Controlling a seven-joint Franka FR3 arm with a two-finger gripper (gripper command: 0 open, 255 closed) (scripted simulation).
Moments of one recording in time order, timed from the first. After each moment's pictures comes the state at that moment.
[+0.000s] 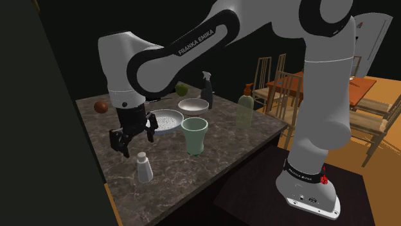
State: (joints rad) arm 0.21 0.19 0.49 -1.92 -0.12 2.09 0.77
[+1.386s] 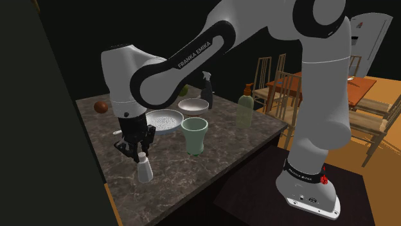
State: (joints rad) arm 0.22 0.23 0.48 -1.95 -0.14 2.15 0.79
